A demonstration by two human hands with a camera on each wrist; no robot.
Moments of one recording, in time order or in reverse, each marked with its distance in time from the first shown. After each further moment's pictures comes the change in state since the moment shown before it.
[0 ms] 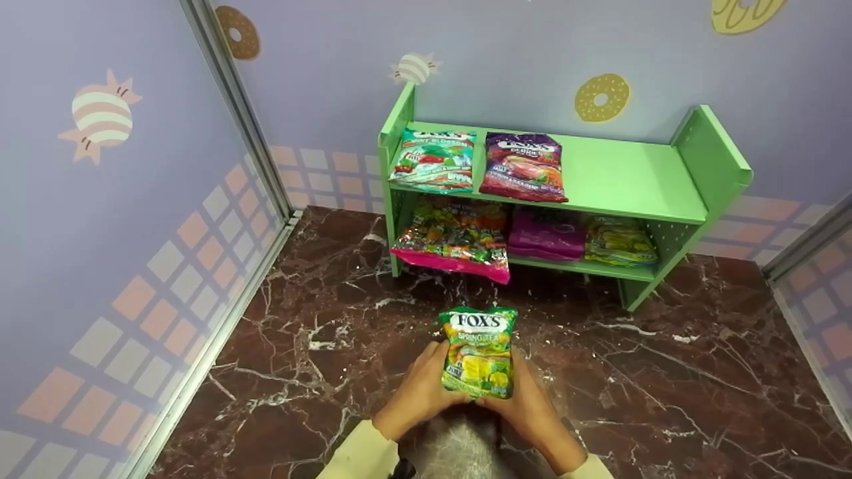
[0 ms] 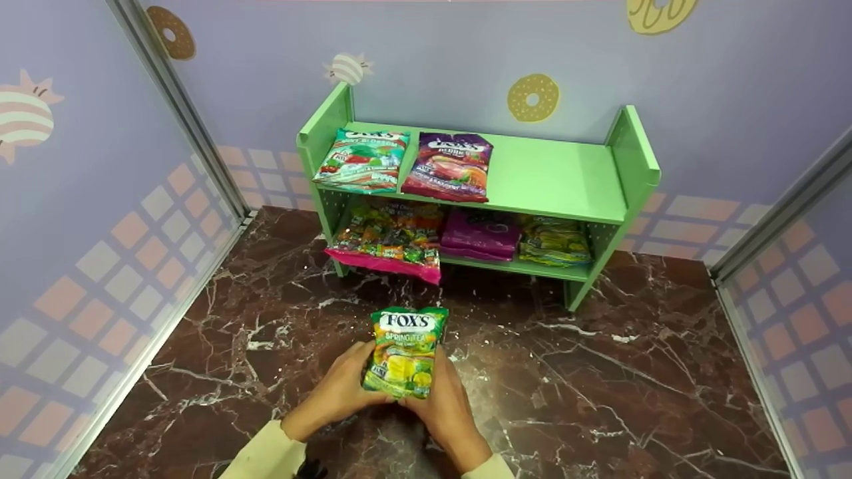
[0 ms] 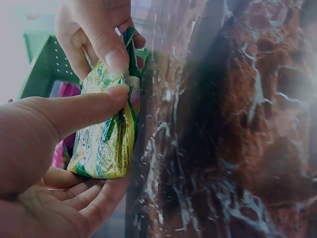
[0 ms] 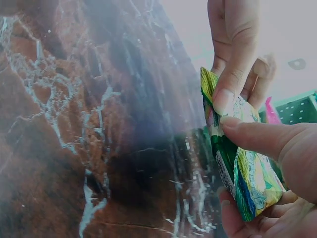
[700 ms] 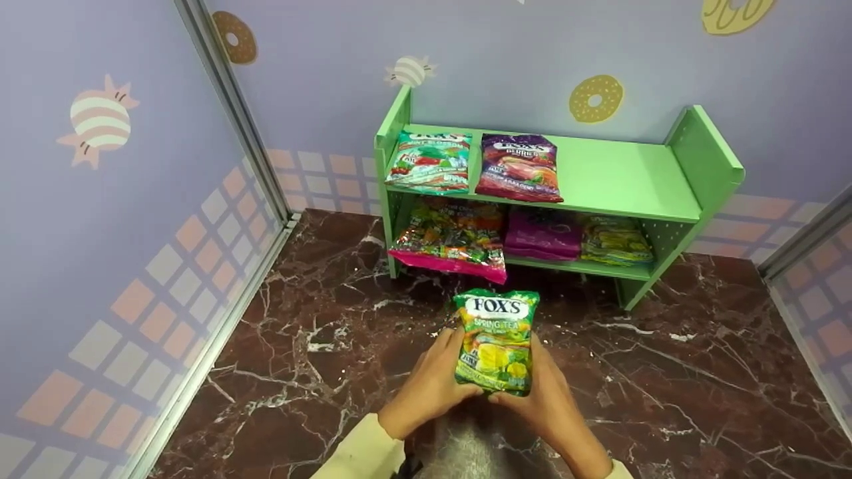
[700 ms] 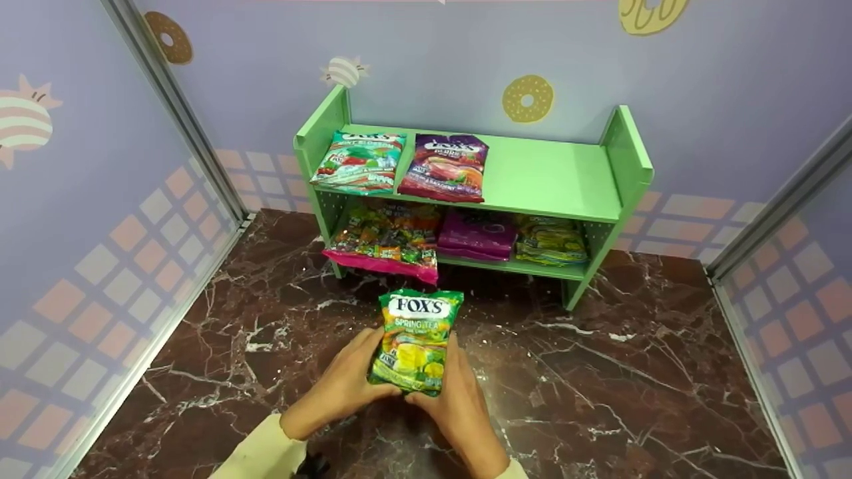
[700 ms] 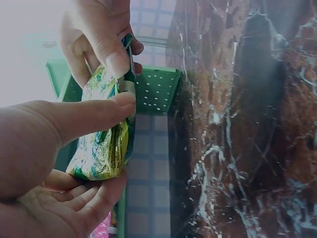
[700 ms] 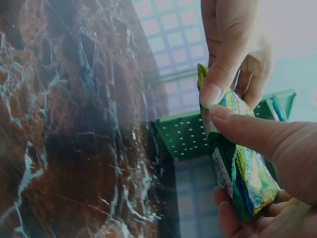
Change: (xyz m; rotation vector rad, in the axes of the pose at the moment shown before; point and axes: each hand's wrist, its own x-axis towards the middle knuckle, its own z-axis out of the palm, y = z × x) left_hand 0.005 0.042 -0.021 0.093 -0.044 0.067; right_hand -0.005 -0.025 -0.041 -0.073 0.042 0.021
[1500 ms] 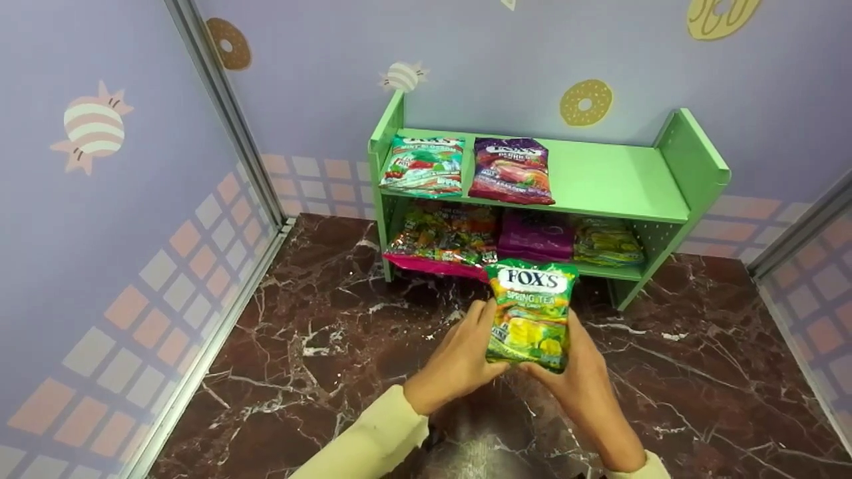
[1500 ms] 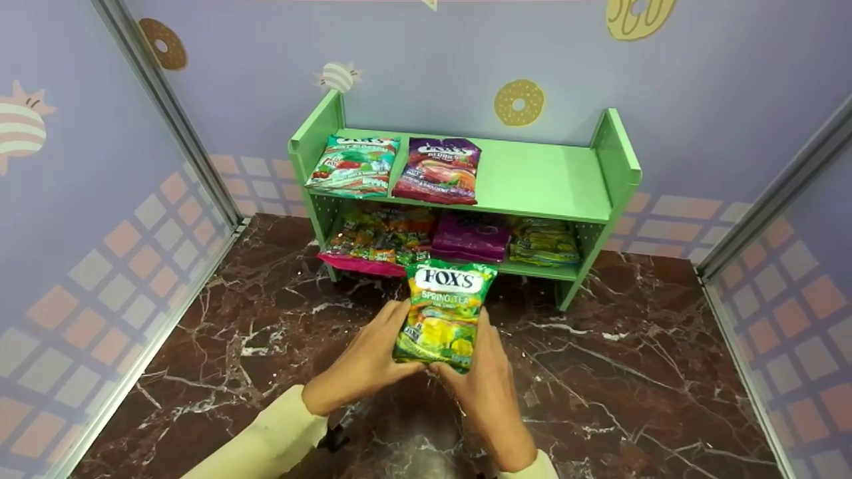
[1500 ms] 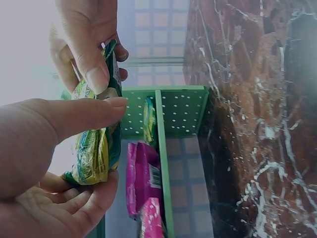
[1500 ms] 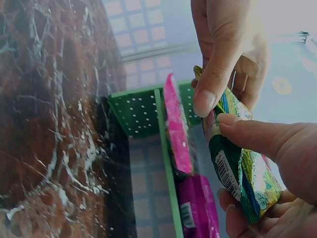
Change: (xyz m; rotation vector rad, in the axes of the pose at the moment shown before) left_hand 0.034 0.049 -0.014 0.097 0.059 0.183; right_hand 0.008 -0.010 -0.057 -0.076 0.157 -0.044
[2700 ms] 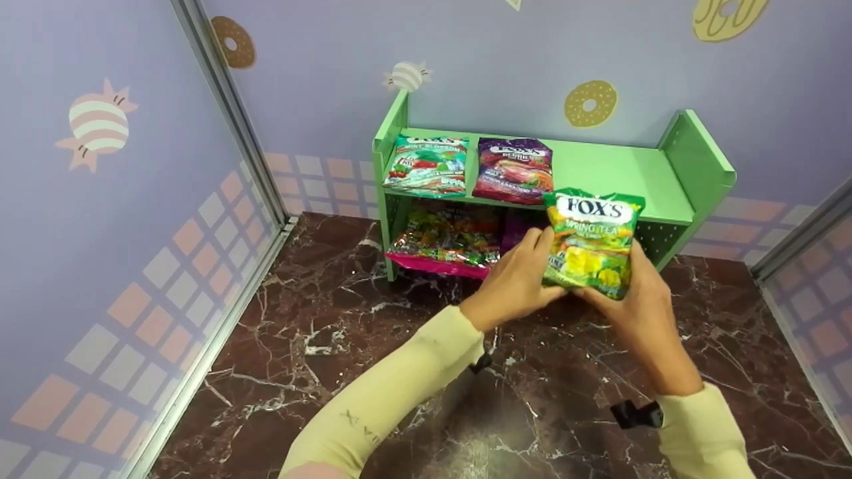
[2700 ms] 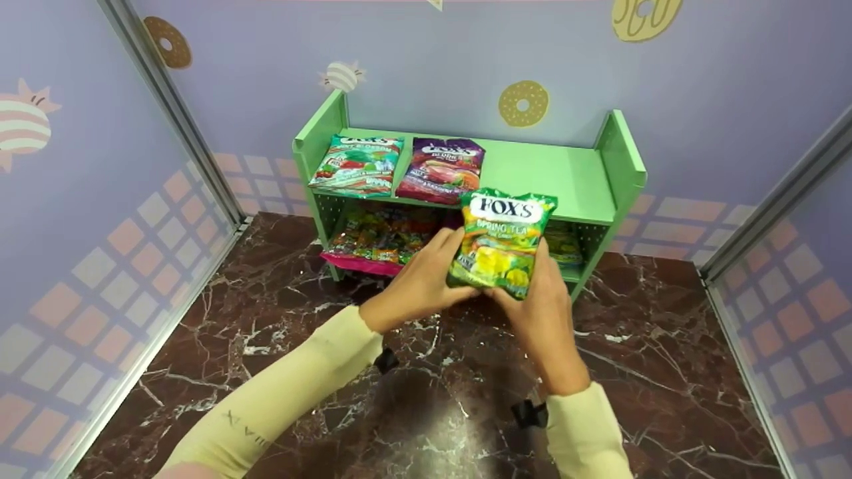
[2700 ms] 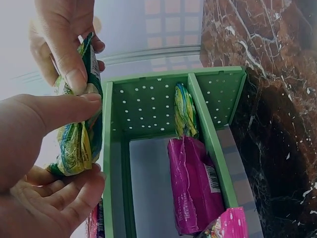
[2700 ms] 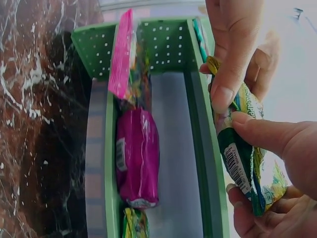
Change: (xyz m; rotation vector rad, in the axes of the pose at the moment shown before) left_hand 0.109 0.040 -0.027 0.102 0.025 0.073; right_hand 0.074 0.003 -0.073 -0.071 0.144 -0.035
